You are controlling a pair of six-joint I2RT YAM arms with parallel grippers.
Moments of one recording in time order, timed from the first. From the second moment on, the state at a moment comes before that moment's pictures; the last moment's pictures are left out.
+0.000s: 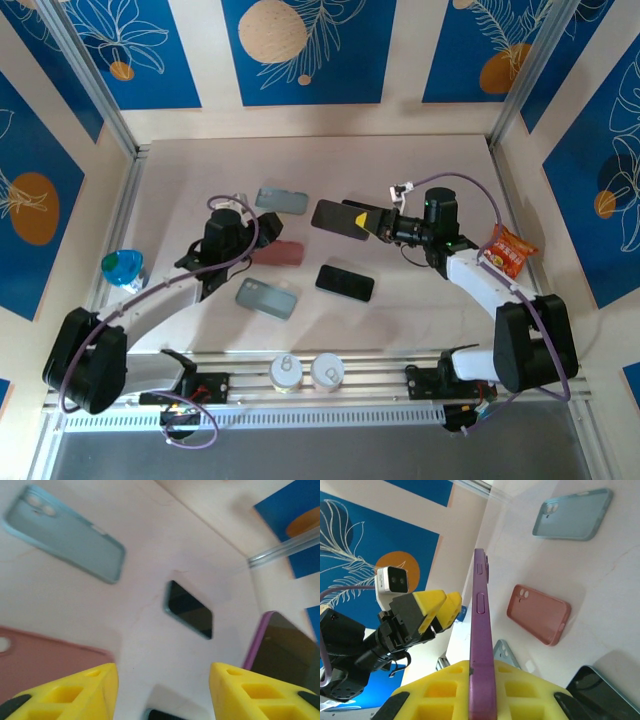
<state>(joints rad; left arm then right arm) -0.49 1.24 0.68 0.11 0.06 -0.84 0.19 1.30 0.71 0.17 -0.89 0.81</state>
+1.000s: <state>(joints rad) -0.56 1.78 0.96 -0.17 0.11 -0.63 -0.01 1.21 0.70 -0.02 -0.97 0.71</state>
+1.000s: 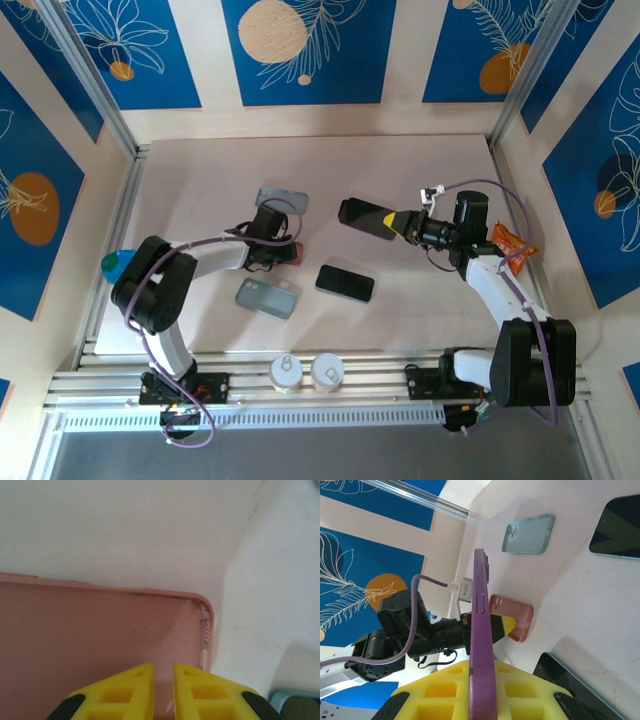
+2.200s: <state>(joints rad) -0.51 1.46 0.82 -0.17 0.04 -0.71 0.18 1.36 0.84 -0.20 -0.92 0.56</state>
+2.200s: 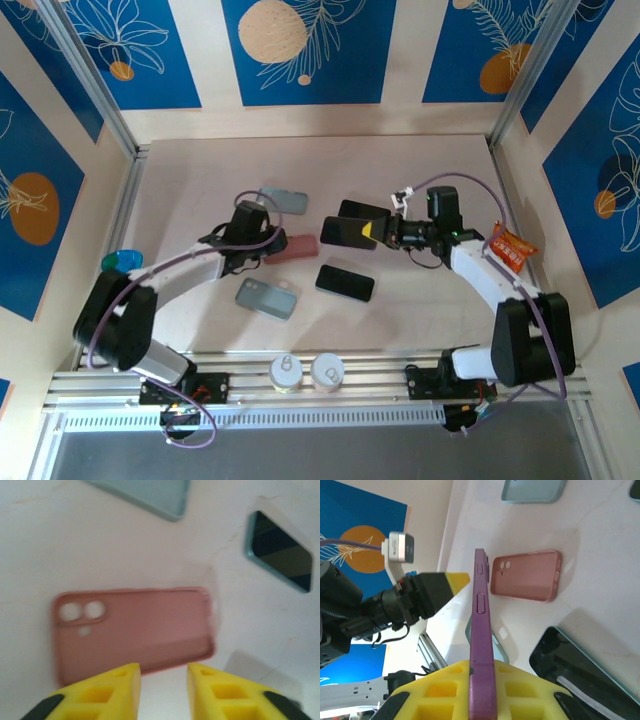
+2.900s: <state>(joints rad) -0.29 1.38 0.57 0.03 0.20 -0.80 0.43 2.03 1.44 -0.39 -0.94 0.47</state>
